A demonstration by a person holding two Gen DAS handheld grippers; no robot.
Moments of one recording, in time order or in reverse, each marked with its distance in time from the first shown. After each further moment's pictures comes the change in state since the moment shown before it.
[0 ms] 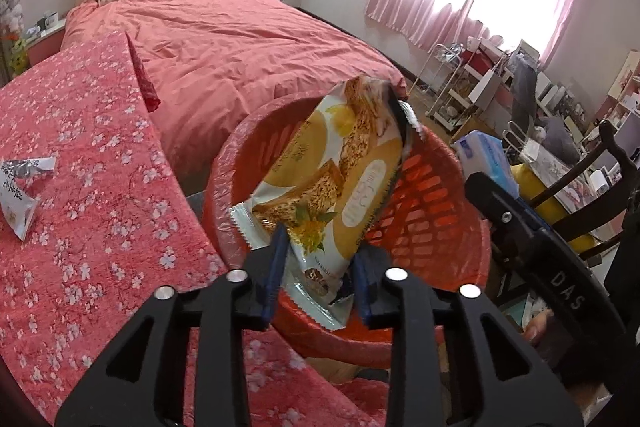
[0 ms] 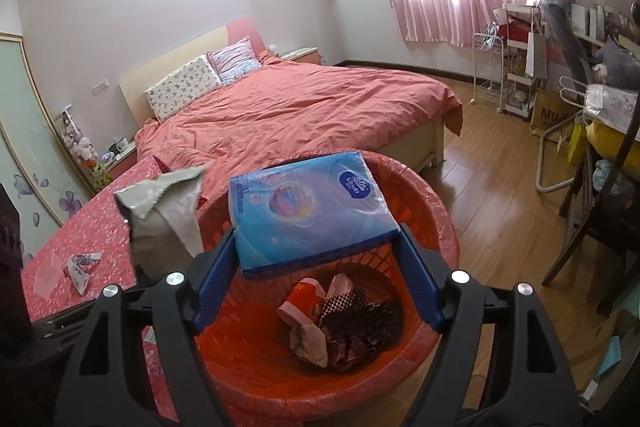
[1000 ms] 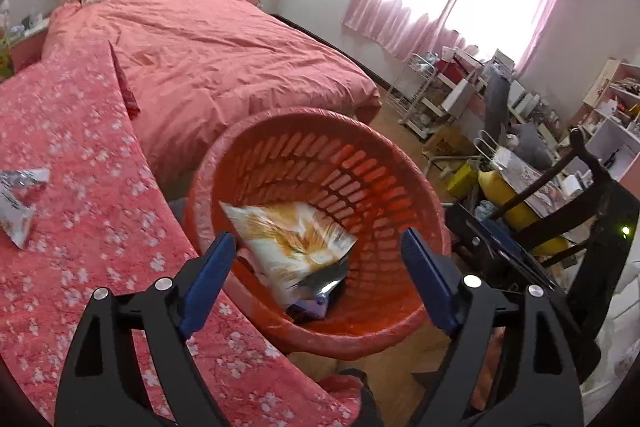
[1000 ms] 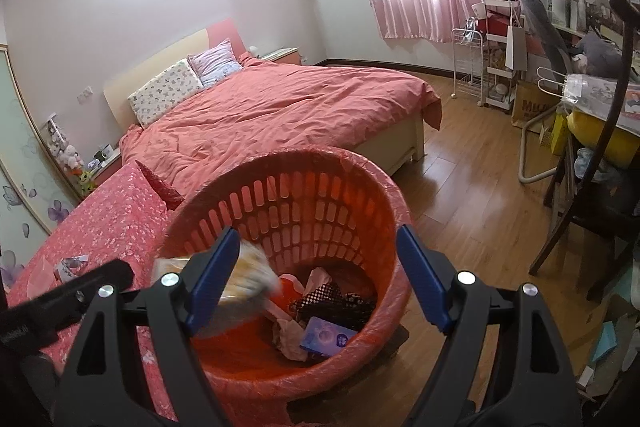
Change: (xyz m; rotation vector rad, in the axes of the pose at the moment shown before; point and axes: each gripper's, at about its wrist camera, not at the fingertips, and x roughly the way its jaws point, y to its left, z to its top) left arm -0.019 -0.005 0.008 0.004 -0.035 -0.096; right arm -0.021 -0.020 -0.006 0.032 -0.013 -0.076
